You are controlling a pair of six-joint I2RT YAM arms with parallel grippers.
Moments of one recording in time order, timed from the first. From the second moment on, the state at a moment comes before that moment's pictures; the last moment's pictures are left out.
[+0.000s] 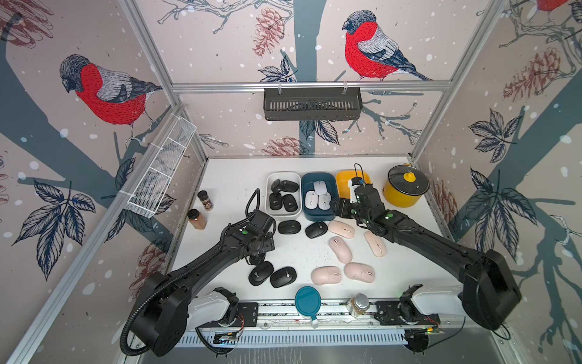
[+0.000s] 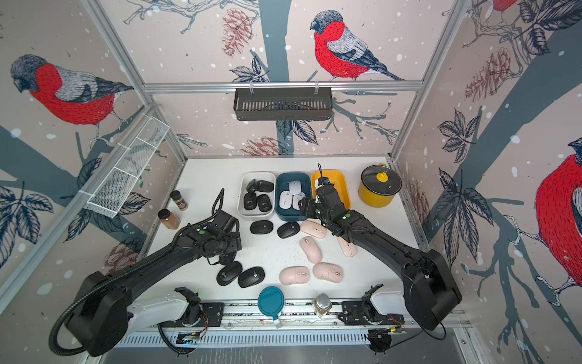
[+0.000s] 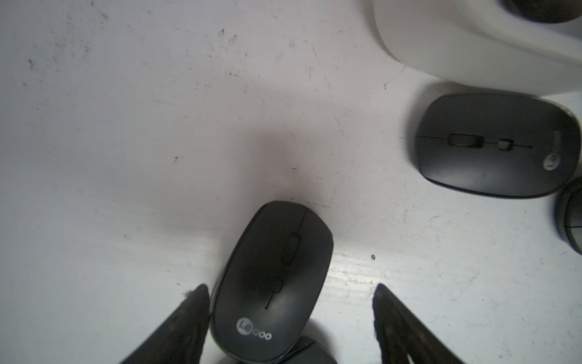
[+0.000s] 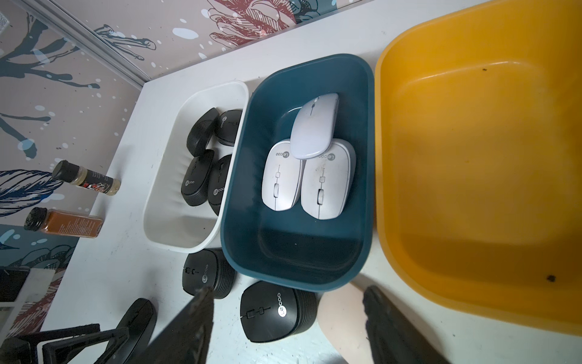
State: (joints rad) left arm -0.53 1.19 0.67 -0.72 -0.18 -0.74; right arm 0.60 1.33 0.86 -0.15 -0.02 0.58
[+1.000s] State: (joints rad) left arm -0.53 1.29 0.64 -0.70 -0.16 -0.73; right arm 0.61 1.35 0.86 -0.13 -0.02 0.57
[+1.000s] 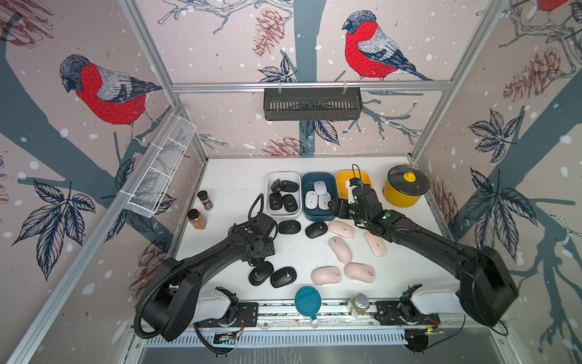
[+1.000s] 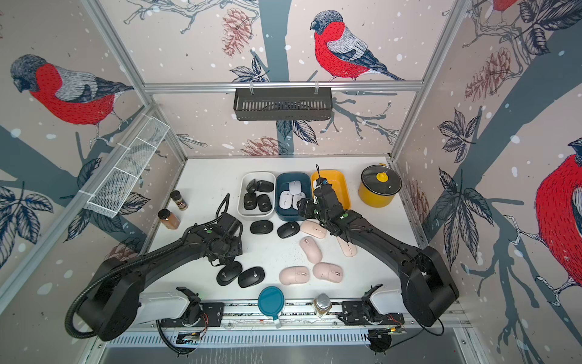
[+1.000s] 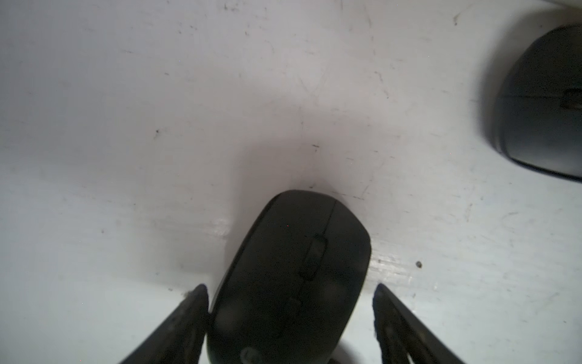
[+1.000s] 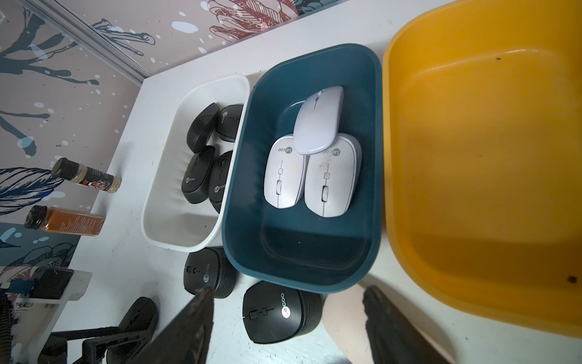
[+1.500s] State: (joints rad) left arm -0.54 1.32 0.64 -0.67 -0.13 -0.71; right arm 0.61 1.35 0.86 -0.13 -0.02 0.58
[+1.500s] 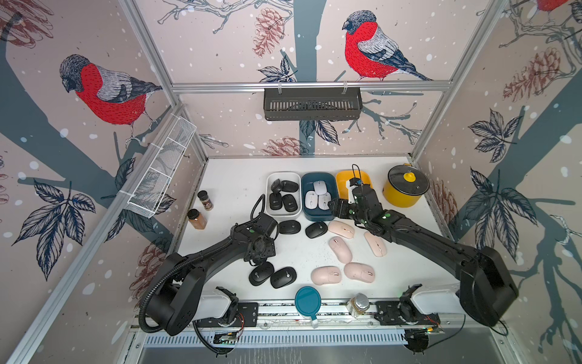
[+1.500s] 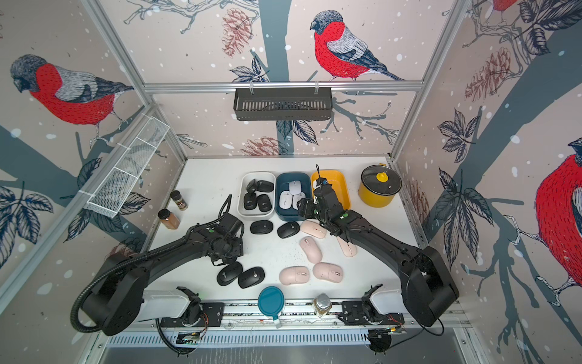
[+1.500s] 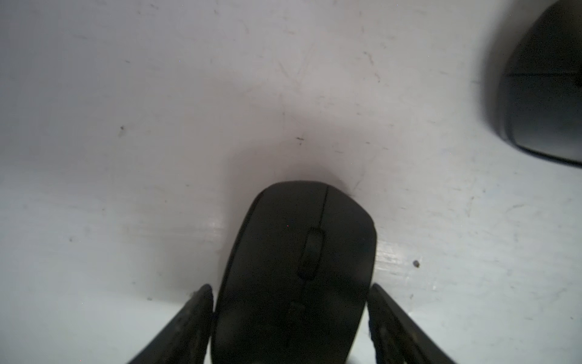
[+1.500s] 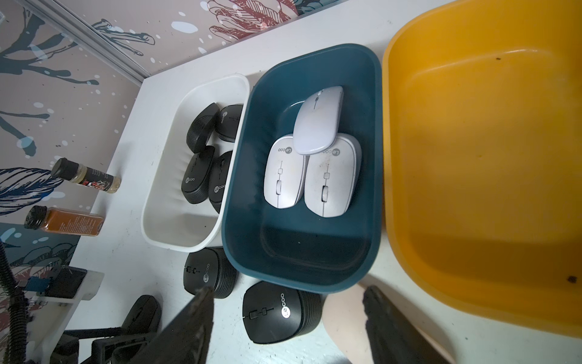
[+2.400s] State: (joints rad) left arm -0.58 1.40 0.66 -0.62 -0.17 -0.71; right arm 0.61 1.36 0.87 -0.13 -0.02 0.58
